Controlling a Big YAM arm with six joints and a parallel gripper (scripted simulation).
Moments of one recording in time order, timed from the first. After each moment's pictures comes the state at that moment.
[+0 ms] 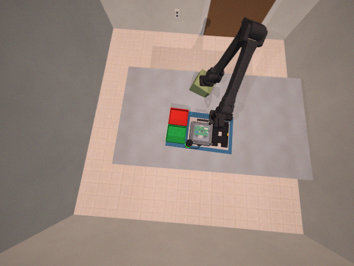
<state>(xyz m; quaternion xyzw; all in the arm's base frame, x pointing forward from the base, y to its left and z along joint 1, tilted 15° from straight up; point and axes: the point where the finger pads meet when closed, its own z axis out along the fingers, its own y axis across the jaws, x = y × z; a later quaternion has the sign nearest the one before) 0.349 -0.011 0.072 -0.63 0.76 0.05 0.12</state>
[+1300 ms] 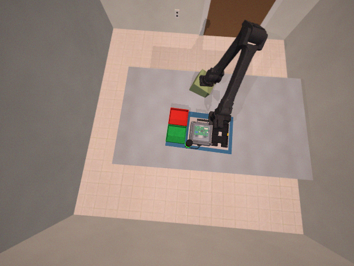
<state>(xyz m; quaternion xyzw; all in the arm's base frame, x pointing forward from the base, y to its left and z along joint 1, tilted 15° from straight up) 0.352 -0.005 0.047 -0.63 0.76 0.05 0.12</state>
